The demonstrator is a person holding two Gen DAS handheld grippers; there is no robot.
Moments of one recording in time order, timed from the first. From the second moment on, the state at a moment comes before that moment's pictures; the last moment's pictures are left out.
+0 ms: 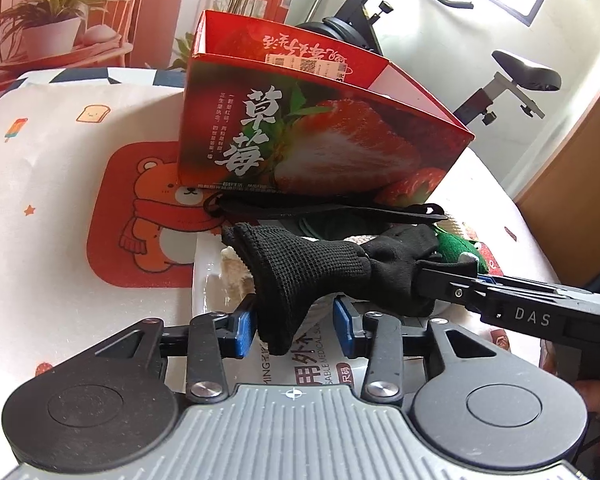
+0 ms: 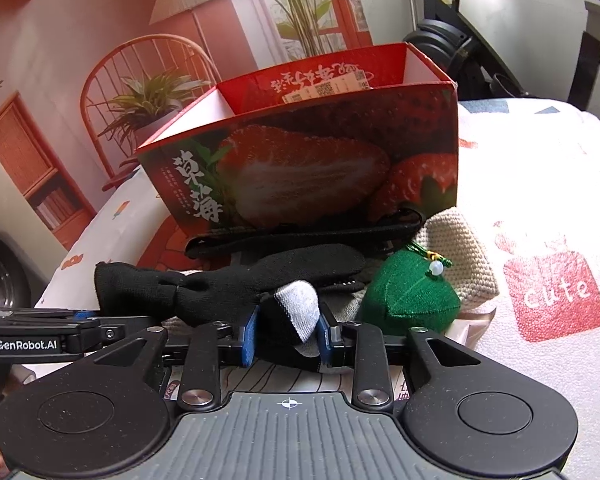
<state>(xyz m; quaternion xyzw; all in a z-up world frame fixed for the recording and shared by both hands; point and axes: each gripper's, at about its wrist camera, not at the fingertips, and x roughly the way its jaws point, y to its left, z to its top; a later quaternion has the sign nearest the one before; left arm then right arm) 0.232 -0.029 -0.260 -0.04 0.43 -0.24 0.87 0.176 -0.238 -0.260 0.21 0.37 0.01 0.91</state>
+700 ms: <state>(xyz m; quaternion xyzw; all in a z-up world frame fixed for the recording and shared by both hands) 0.221 -0.023 -0.219 -0.03 0.34 -0.26 0.90 0.176 -0.249 -0.235 0.22 0.32 0.03 0.92</state>
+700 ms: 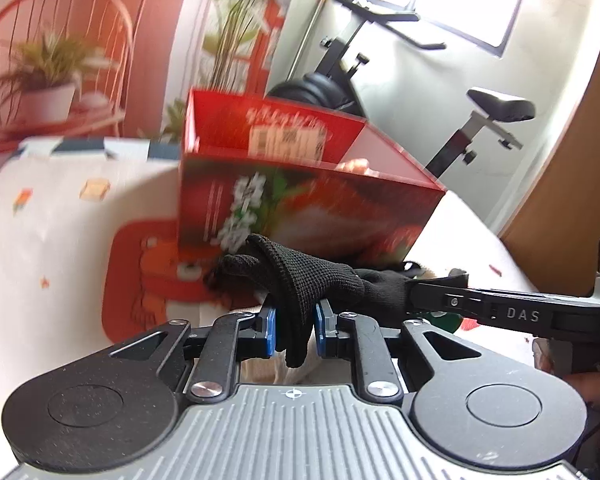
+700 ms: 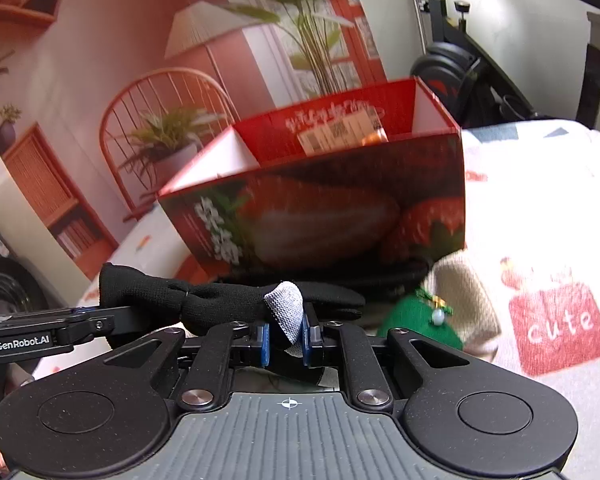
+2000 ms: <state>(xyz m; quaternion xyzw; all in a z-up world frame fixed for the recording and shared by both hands) 0.393 -0.067 -0.141 -0.10 0.31 -0.25 0.91 0.372 -0.329 -0.135 0.20 0.26 0.03 0.94</state>
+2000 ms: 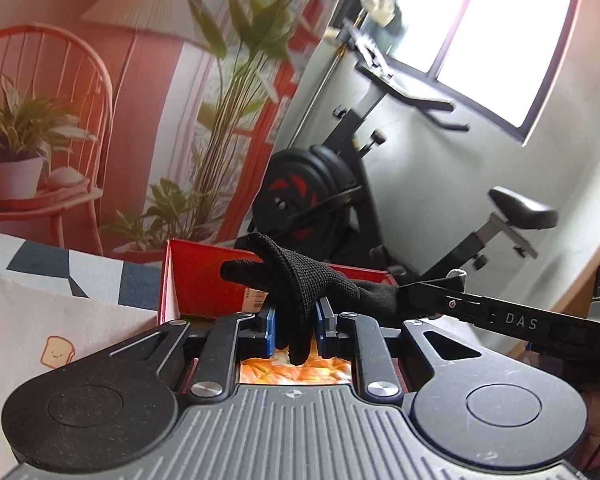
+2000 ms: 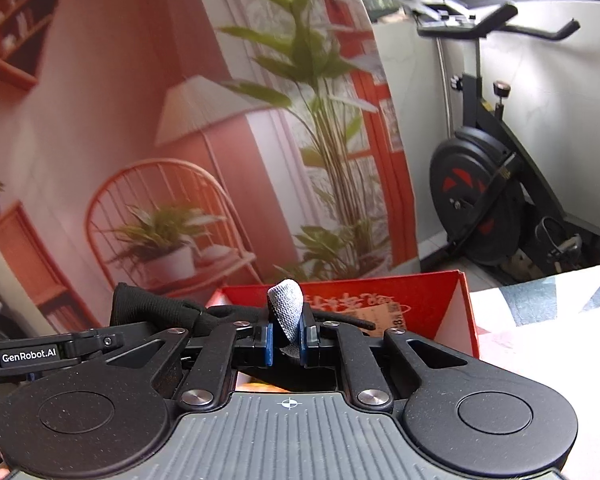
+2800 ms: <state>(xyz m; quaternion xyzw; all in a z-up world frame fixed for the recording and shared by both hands) 0.417 -0.085 -0.167 -0.03 0.32 -0.23 0.92 0.403 -0.331 -0.197 0.11 0.33 -0.01 0.94</state>
